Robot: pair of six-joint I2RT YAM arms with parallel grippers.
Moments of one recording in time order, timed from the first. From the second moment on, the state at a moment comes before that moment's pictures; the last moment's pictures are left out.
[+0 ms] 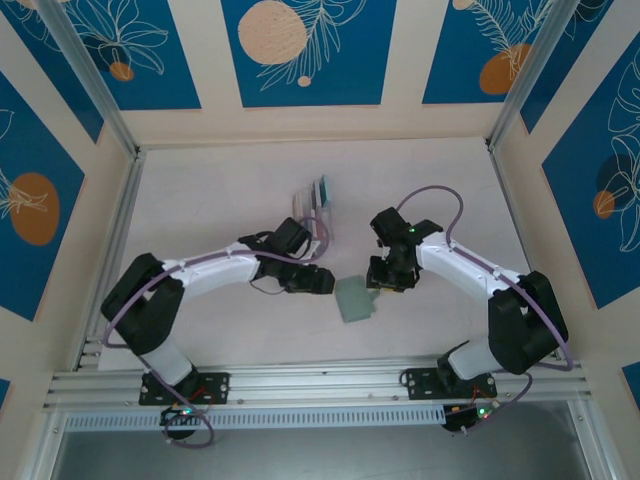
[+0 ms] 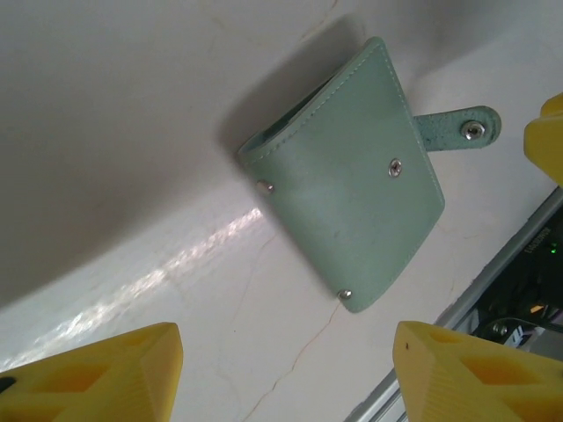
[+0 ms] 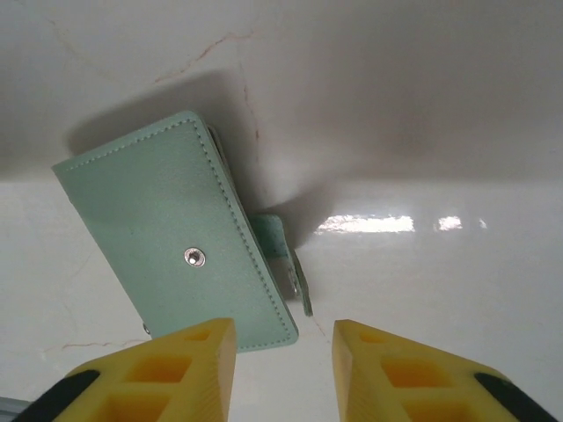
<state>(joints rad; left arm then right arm) -0.79 1.67 1.03 -0.45 0.45 -0.57 0.50 1.43 0.94 -0.93 -0.17 0.60</state>
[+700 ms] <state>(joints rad) -0.91 1.90 1.23 -0.56 0.33 -0.49 0.45 1.46 0.89 -0.86 -0.25 0.56</state>
